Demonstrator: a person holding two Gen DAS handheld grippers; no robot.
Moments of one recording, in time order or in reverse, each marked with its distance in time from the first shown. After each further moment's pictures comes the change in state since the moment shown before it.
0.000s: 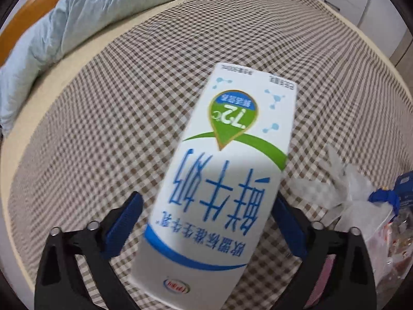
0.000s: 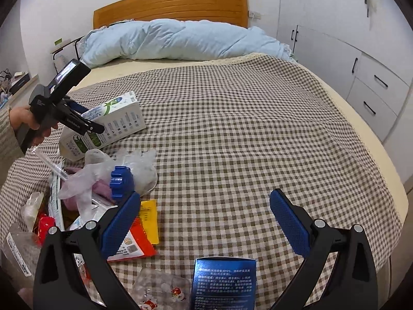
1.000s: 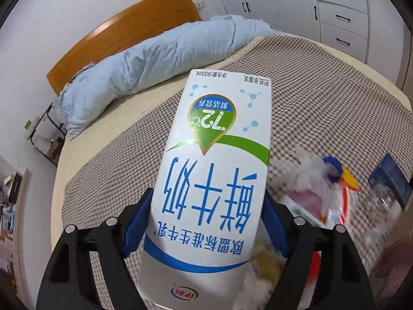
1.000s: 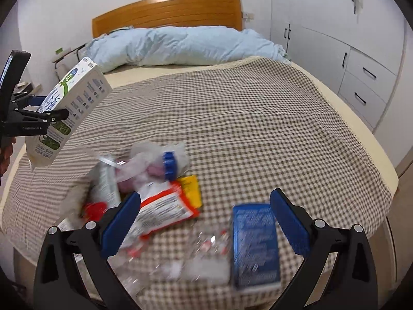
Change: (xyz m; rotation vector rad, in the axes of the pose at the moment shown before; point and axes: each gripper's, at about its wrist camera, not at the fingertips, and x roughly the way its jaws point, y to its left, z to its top) left arm -0.204 -0.065 -0.134 -0.064 -0.299 0.316; right arm -0.095 0.048 -0.023 0.057 -0.009 0.008
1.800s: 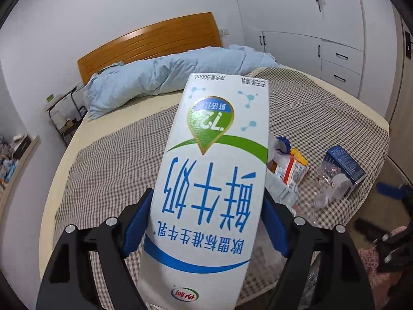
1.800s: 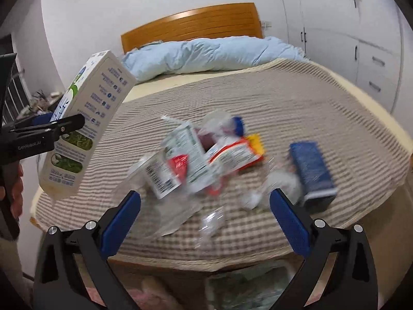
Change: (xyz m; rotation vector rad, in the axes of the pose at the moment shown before) left arm -0.139 -0.038 -0.132 -0.195 -0.150 0.011; right arm -0.073 0.073 -0.110 0.070 -0.085 0.194
